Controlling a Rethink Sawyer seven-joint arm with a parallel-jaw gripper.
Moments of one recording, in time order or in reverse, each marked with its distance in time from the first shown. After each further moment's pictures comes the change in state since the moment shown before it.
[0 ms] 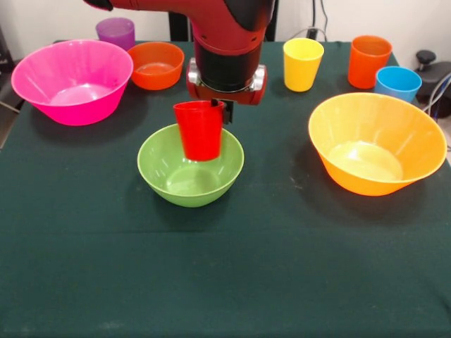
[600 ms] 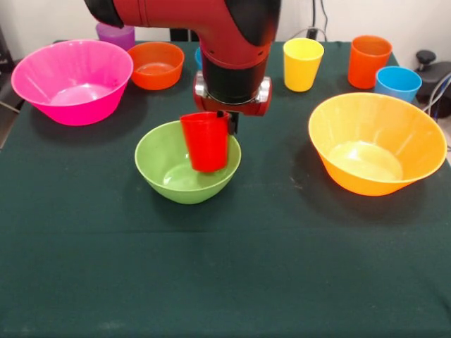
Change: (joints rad) arm 0.014 0.034 0.000 -0.020 -0.003 -0.040 0.000
